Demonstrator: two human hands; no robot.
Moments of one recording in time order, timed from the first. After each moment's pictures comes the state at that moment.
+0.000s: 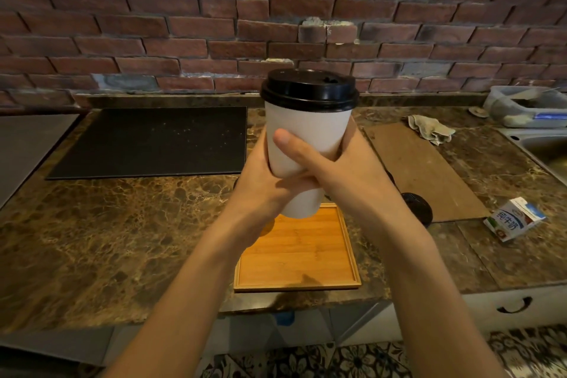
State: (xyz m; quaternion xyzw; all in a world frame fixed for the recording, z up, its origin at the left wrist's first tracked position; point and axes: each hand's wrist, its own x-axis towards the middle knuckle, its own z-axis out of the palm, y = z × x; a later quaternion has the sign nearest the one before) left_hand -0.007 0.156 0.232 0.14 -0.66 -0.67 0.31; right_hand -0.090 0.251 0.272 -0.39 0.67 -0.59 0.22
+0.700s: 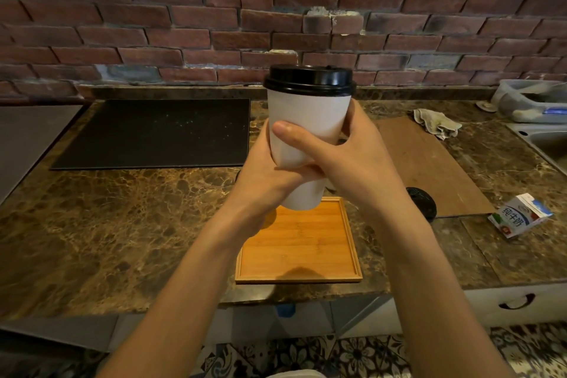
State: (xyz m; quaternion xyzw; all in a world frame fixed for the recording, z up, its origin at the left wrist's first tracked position) left_hand -0.010 0.152 0.228 0.16 -0.66 -0.67 0.30; right_hand -0.092 0.248 0.275 -0.37 0.70 -0.59 0.18
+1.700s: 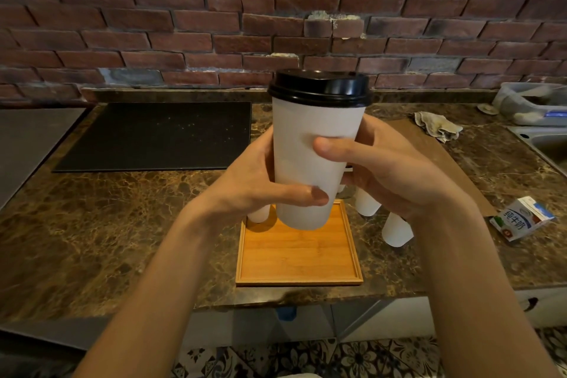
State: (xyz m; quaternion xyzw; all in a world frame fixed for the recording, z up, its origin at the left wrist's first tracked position) left_hand 0.006 0.136 0.245 0.02 -0.72 -0.67 0.17; right_hand -0.121 0.272 0.290 -0.44 0.58 -0.56 0.40
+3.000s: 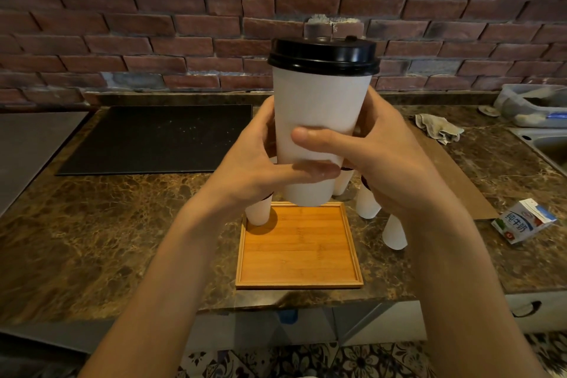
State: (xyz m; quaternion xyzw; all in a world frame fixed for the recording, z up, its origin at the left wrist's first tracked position) left_hand 0.002 0.144 0.263 0.05 -0.74 -0.62 0.26; right_hand -0.110 0.267 0.299 -0.45 0.61 -0.60 0.25
